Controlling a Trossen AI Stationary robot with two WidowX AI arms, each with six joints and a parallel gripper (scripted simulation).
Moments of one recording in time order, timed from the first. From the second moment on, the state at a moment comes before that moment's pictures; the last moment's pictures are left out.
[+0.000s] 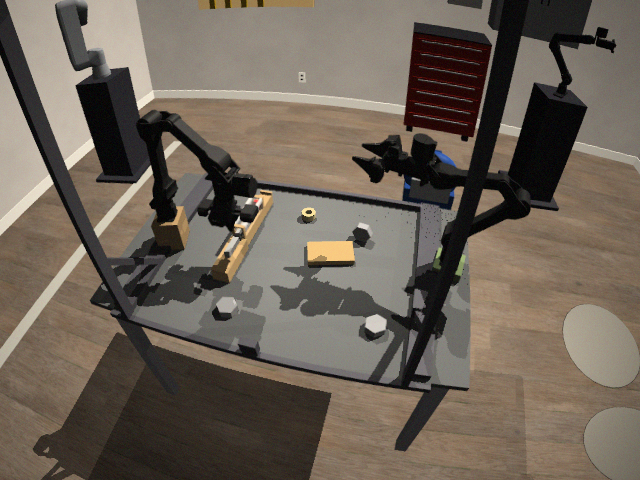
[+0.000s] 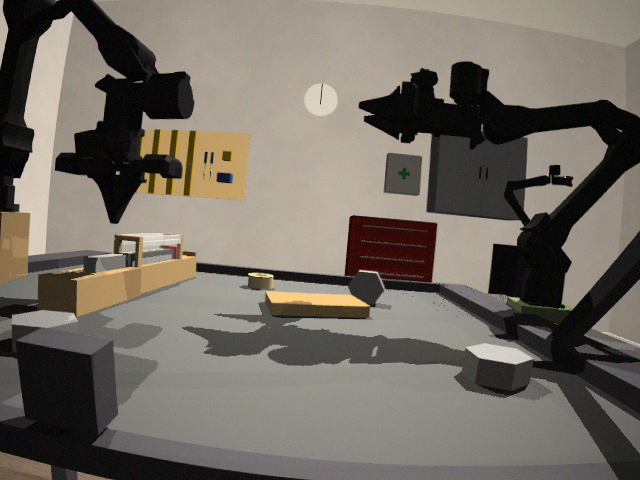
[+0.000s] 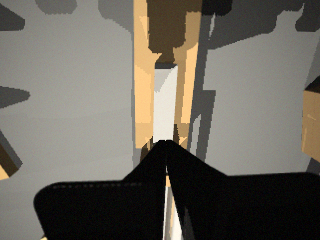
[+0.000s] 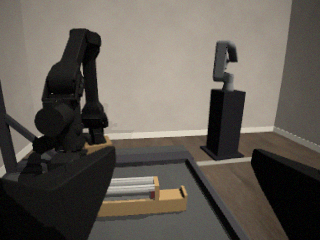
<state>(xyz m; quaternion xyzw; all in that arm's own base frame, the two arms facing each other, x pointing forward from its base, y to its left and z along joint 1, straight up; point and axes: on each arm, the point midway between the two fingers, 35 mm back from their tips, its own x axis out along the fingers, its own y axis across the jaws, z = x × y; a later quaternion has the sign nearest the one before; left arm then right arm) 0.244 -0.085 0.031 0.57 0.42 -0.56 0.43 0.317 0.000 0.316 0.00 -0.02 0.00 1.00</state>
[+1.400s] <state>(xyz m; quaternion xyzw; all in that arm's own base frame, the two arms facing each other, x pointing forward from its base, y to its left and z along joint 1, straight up) 0.237 -0.115 0.026 0.19 0.68 -0.19 0.68 0.317 0.000 0.316 0.00 -0.02 0.00 1.00</state>
